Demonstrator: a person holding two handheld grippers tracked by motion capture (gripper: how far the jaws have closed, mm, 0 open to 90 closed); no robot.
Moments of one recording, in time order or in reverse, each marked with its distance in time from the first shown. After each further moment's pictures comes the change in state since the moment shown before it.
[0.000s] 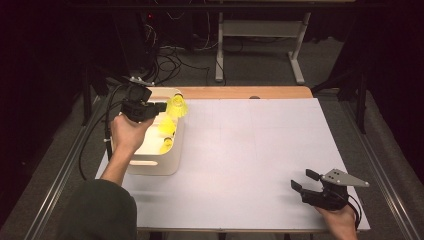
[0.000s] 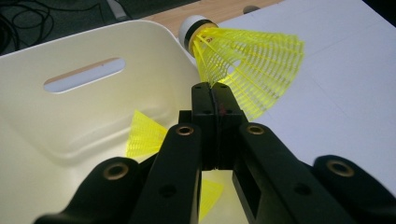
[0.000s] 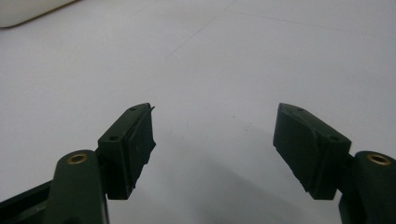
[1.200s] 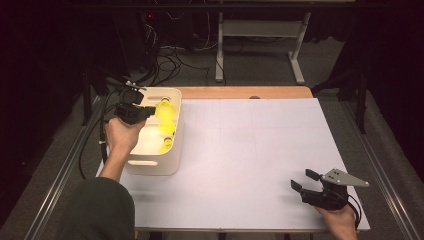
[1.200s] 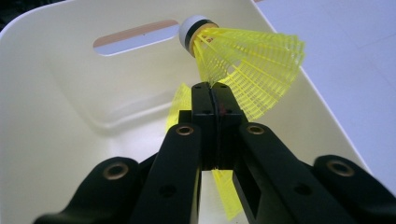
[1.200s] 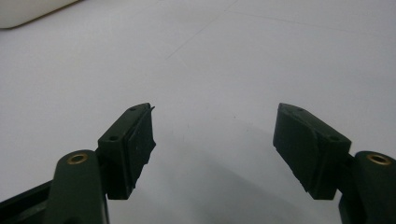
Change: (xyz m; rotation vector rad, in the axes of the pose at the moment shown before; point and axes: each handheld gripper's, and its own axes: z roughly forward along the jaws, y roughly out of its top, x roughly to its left) left arm 0.032 -0.016 0.019 0.068 0.110 -0.066; right arm 0.000 0.000 0.000 -0.002 0.004 0.003
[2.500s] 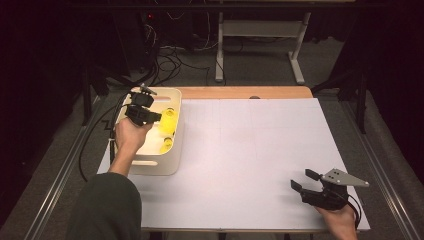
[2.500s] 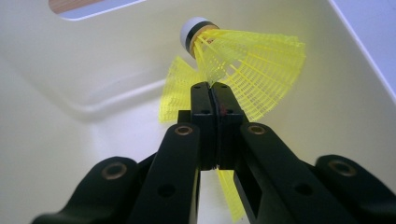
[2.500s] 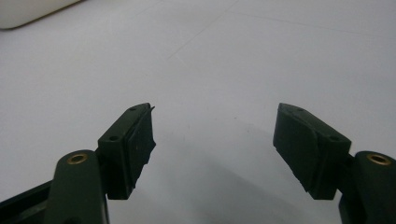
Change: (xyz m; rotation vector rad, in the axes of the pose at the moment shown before) left arm -0.001 0.003 0.038 0.143 -0.012 0.001; right arm 0.000 0.000 0.000 -0.001 0.003 -0.001
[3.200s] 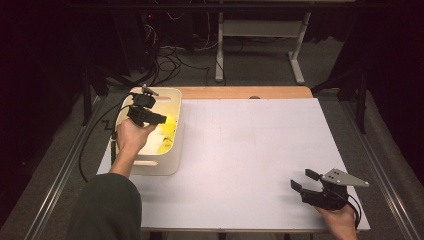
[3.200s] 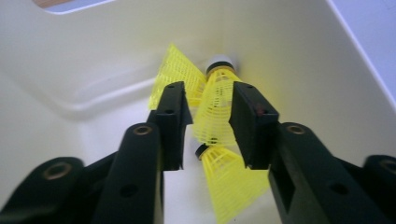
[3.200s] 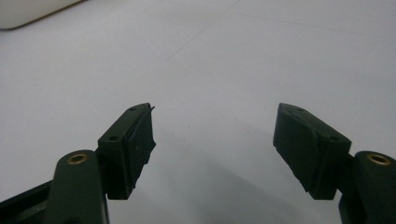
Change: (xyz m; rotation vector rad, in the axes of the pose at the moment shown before) left arm -0.004 0.000 0.003 0.000 -0.020 -0.016; right arm 0.000 0.000 0.000 -0.001 0.000 -0.001
